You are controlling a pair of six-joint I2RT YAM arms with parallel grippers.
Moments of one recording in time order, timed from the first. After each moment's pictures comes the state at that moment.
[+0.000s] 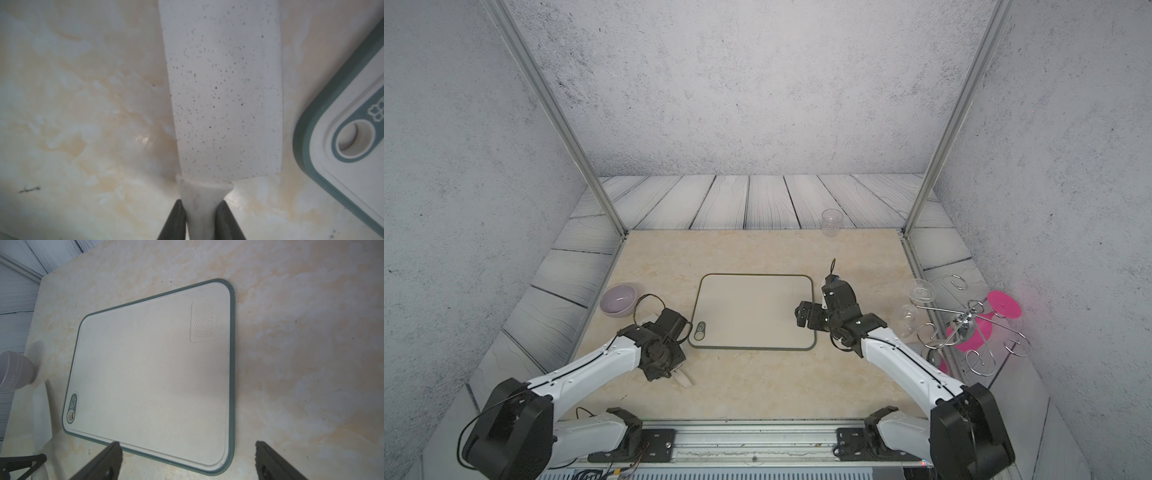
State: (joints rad) left arm -0.46 1.19 0.61 -0.82 -0.18 -1.04; right arm 0.44 1.19 0.73 -0.36 -0.08 0.53
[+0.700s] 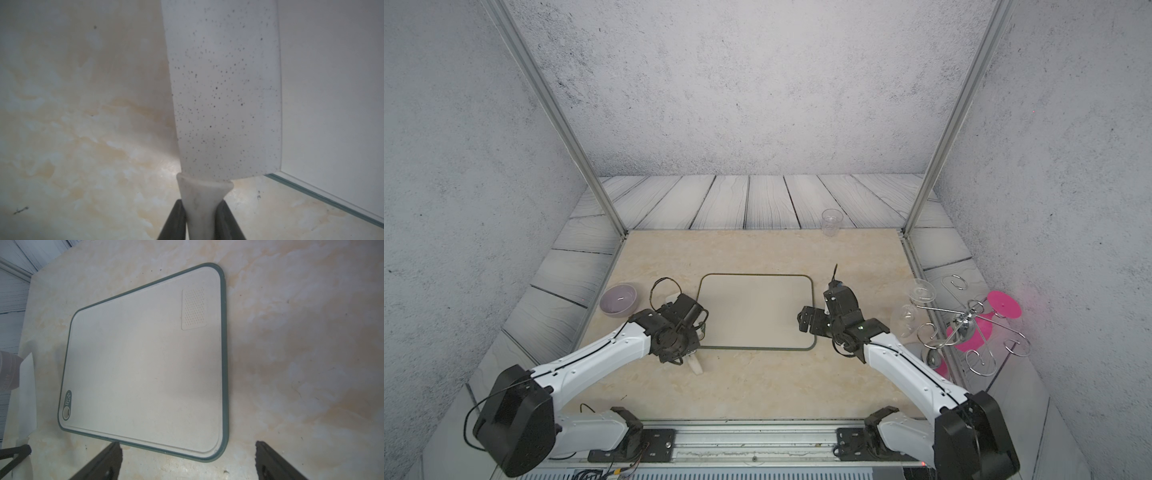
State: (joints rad) left arm -0.62 1.32 0.84 -0.84 -0.19 -0.95; right arm 0.44 1.13 0.68 -0.41 -0.05 0.59
